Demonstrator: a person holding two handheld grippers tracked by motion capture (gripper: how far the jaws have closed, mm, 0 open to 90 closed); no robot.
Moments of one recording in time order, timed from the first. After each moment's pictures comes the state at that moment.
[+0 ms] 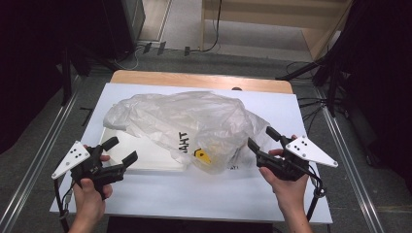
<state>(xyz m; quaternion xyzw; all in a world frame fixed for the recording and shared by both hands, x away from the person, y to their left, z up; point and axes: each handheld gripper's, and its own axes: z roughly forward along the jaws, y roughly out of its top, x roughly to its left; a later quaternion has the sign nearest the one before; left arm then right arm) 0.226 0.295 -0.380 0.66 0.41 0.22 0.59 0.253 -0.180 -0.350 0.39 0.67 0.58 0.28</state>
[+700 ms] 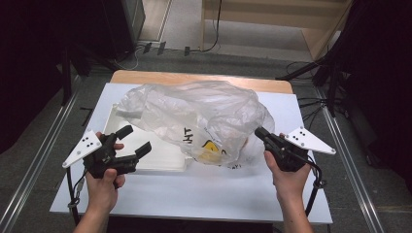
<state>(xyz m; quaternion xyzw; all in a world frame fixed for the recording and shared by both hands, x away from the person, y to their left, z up) 0.244 0.261 -0.351 0.64 0.36 0.21 0.64 0.273 -0.185 -0.351 0.39 0.68 0.57 0.26</state>
